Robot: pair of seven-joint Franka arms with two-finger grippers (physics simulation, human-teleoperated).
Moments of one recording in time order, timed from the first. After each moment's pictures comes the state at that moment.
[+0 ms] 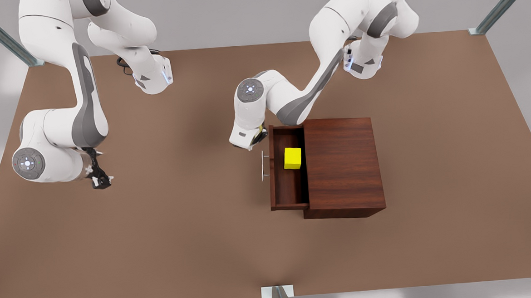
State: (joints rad) left arm -0.81 0.67 -0.09 -1.24 0.06 2.01 -1.30; right arm -0.01 0.24 0.02 -1.66 -0.05 1.59 1.12
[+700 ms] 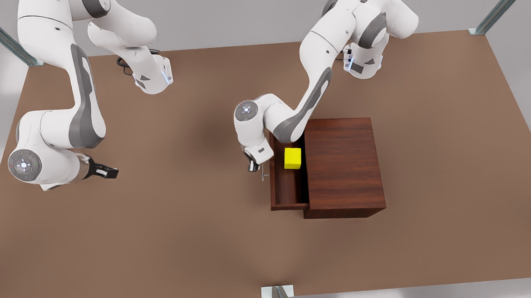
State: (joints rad) left arm -0.85 0.79 0.01 -1.26 0.19 2.12 -2.26; right arm -0.01 0.25 0.01 -1.63 -0.05 1.57 0.37
